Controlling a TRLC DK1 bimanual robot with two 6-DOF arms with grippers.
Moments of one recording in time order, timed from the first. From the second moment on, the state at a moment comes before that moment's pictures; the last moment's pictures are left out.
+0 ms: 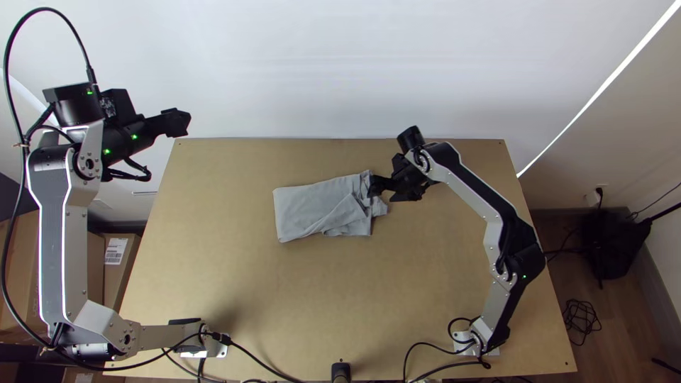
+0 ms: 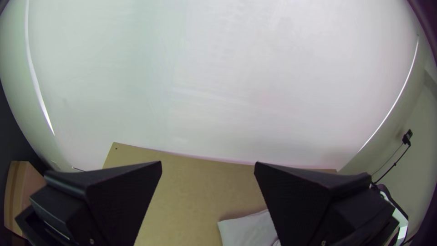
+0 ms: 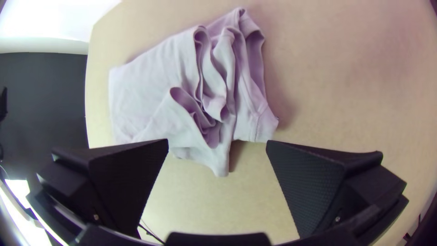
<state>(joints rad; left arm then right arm) 0.14 1.43 1.89 -0.92 0.20 -0.15 0.43 1.93 1.69 -0.96 -0.40 0.41</state>
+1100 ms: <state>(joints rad) 0.22 1.40 1.89 -0.91 0.20 -0.14 0.59 2.16 1.87 -0.76 -0.03 0.29</state>
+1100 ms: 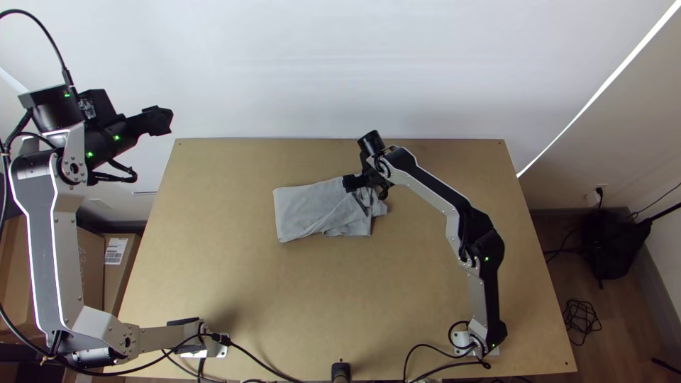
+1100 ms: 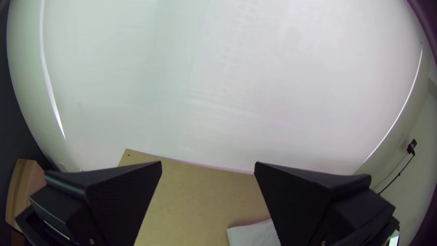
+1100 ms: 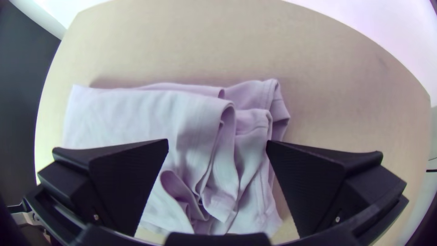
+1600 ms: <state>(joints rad) 0.25 1.39 1.89 -0.90 0.23 -0.14 0.65 2.03 1.61 -0.85 0.03 0.28</state>
